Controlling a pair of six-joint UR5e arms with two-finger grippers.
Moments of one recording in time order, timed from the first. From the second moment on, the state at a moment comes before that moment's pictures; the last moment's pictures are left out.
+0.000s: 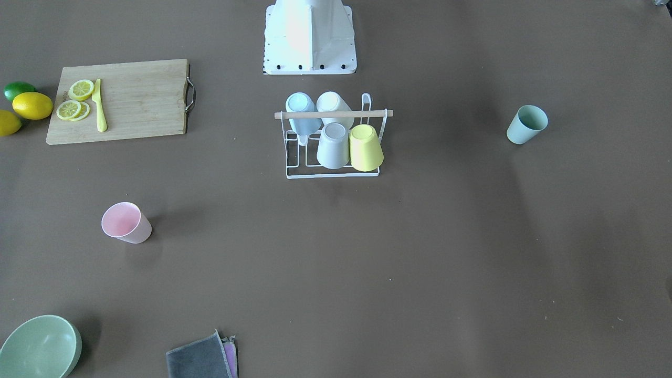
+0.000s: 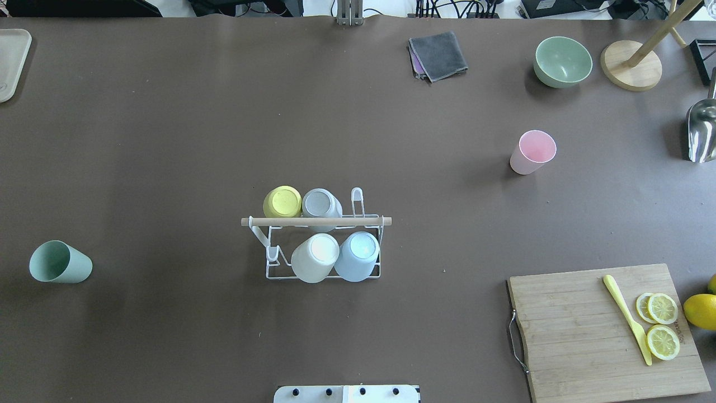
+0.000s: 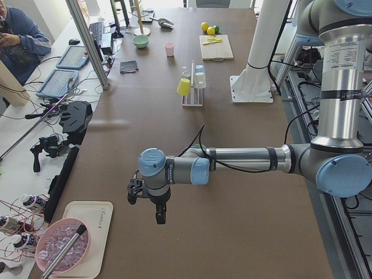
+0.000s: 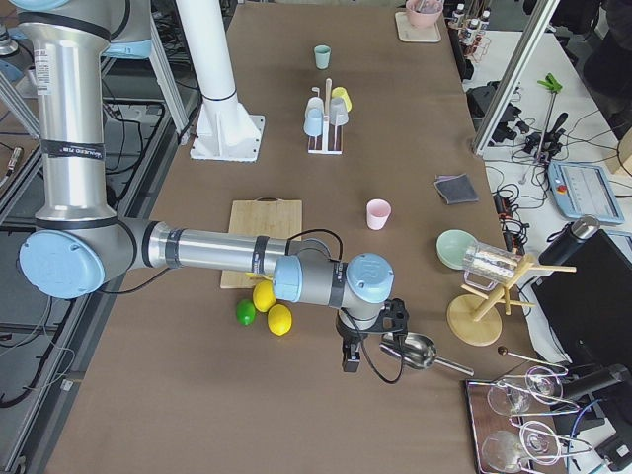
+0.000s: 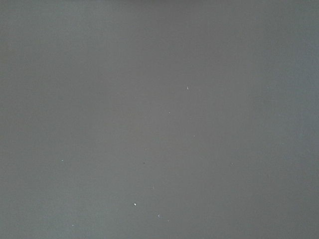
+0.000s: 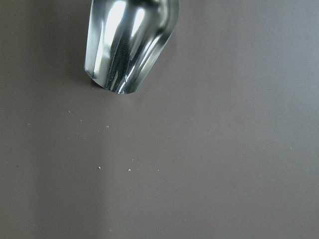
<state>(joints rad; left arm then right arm) -1.55 -1.55 -1.55 -1.62 -2.24 -0.09 1.58 -1.59 1.54 -1.59 2.29 -0.08</state>
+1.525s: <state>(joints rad) -1.37 -1.87 -1.46 -1.22 -2.22 -0.09 1.53 -1.49 1.58 -1.59 2.28 -0.01</state>
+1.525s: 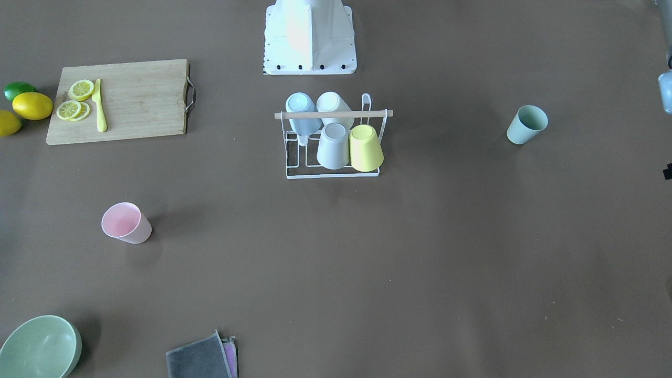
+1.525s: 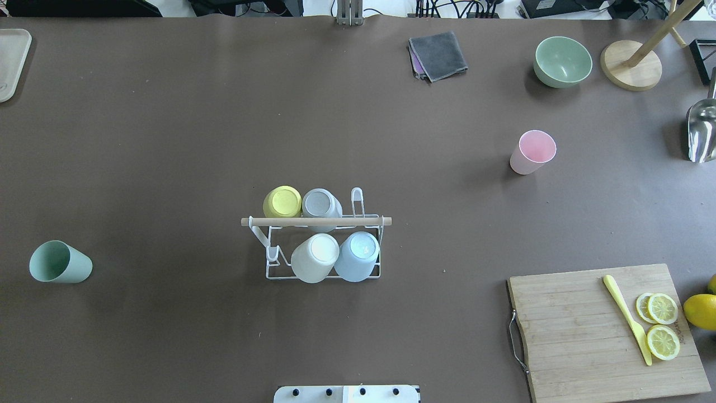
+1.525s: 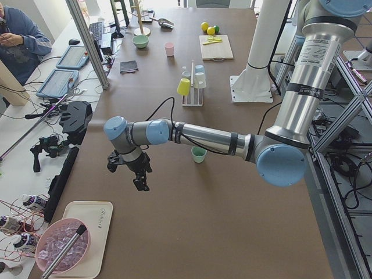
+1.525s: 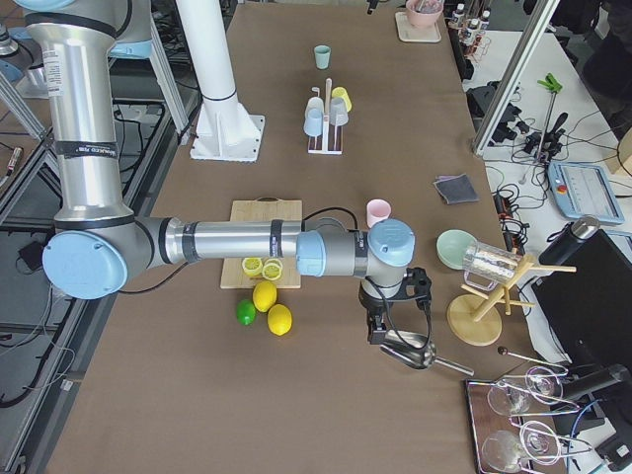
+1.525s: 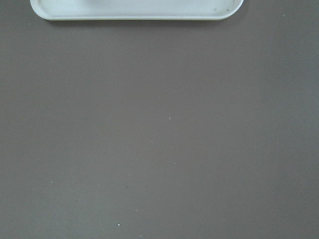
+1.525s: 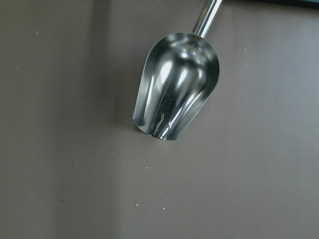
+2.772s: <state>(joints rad) -1.05 -2.06 -1.40 -0.82 -2.10 -0.08 1.23 -1.07 1.44 -1.67 2.28 0.16</state>
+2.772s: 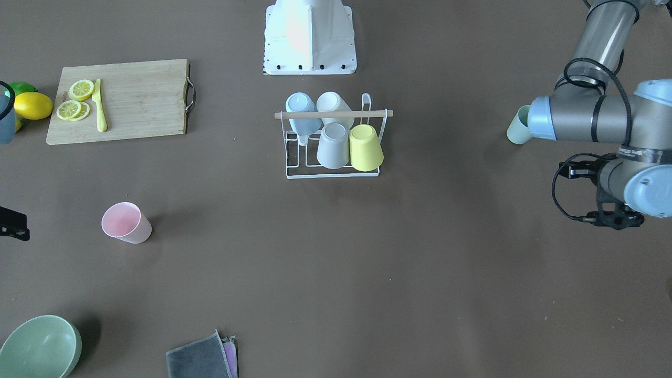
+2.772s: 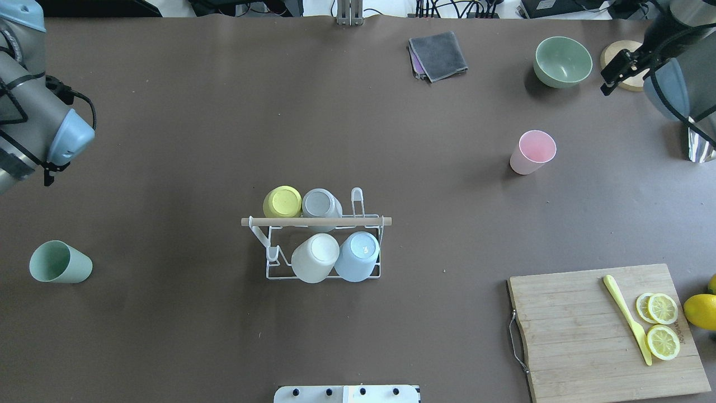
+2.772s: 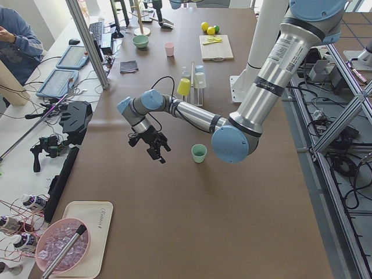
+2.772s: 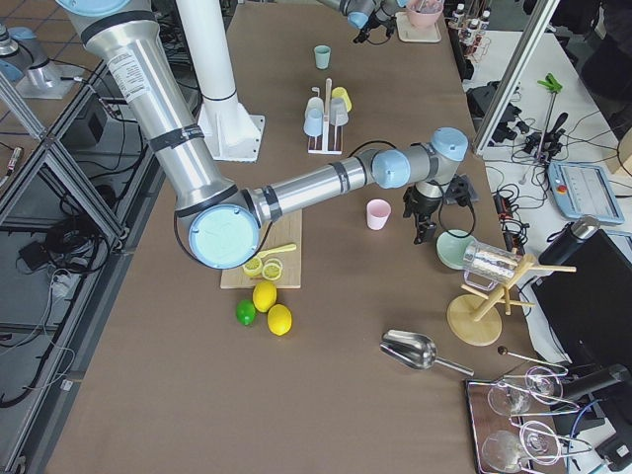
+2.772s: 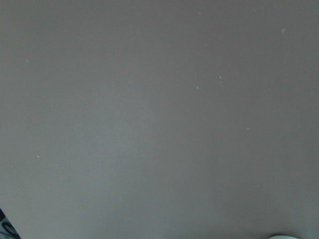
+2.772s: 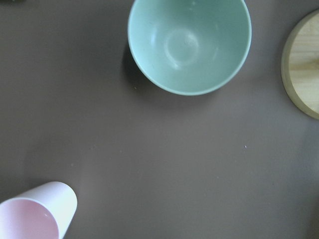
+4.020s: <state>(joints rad) -0.95 -2.16 -1.40 -0.55 -2.03 -0.09 1.07 -0.67 1.01 -1.91 2.28 -0.01</state>
